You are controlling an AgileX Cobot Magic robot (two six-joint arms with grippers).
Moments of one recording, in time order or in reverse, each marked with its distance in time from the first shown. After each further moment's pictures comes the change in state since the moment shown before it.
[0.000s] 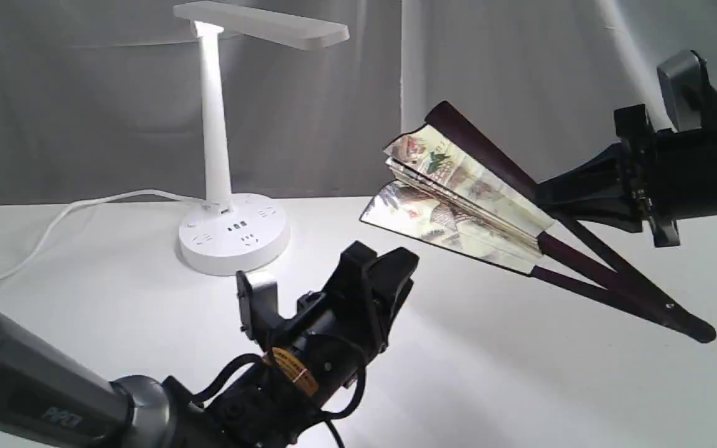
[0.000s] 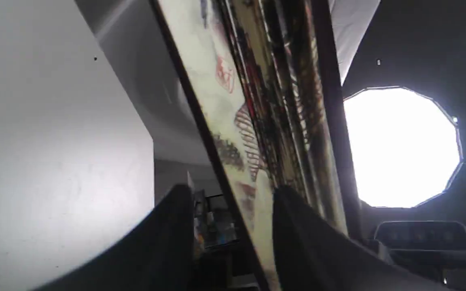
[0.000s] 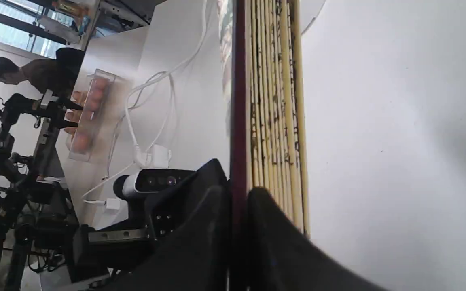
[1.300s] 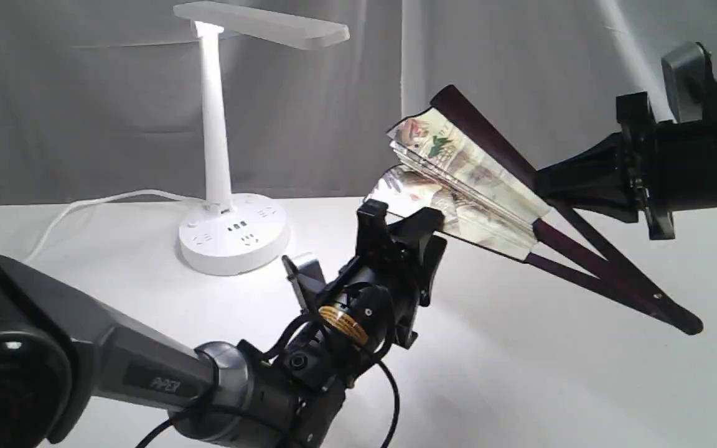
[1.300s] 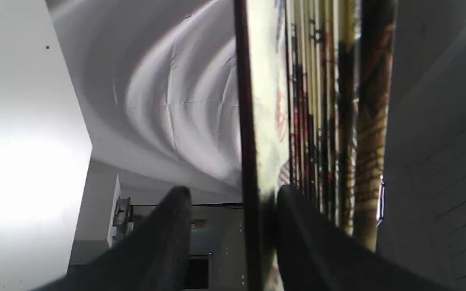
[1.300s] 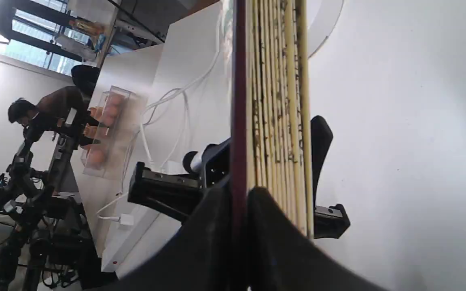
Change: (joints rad) left arm 0.017 0.169 -0.295 -0.021 0.047 -0.273; right arm 0.000 0.000 0.000 0.053 -0.003 -0.004
